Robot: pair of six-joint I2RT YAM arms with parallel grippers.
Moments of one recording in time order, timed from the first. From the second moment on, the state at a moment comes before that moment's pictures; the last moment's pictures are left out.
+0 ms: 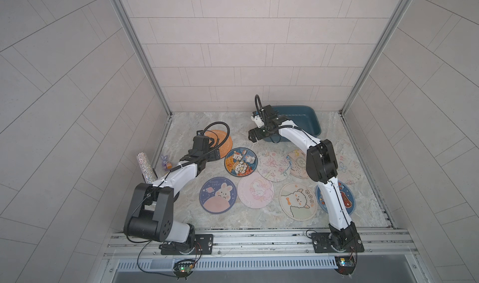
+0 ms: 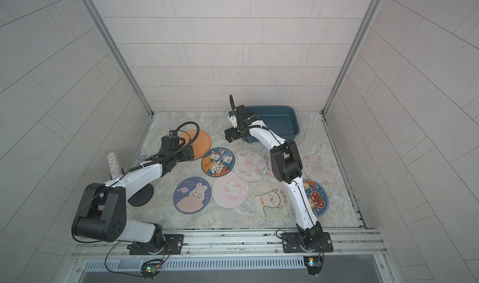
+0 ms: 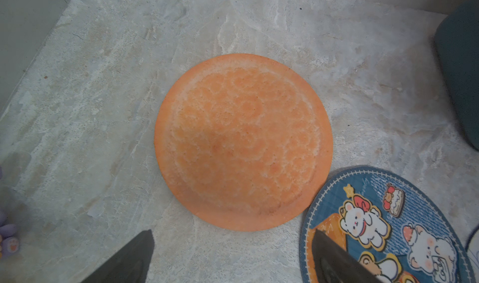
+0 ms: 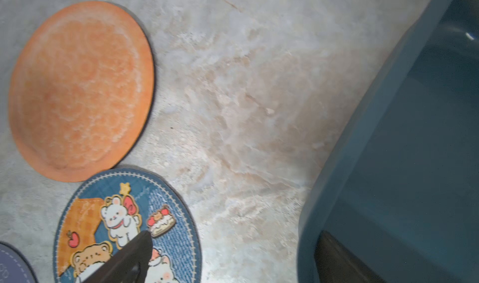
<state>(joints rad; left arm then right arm) -0.17 1.44 0.79 -0.12 -0.17 -0.27 0.47 2.36 2.14 -0.75 -0.19 0.04</state>
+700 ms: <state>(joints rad) -0.17 1.45 0.82 -0.16 -0.16 -0.27 0.04 2.23 2.10 -0.83 0.04 0.05</state>
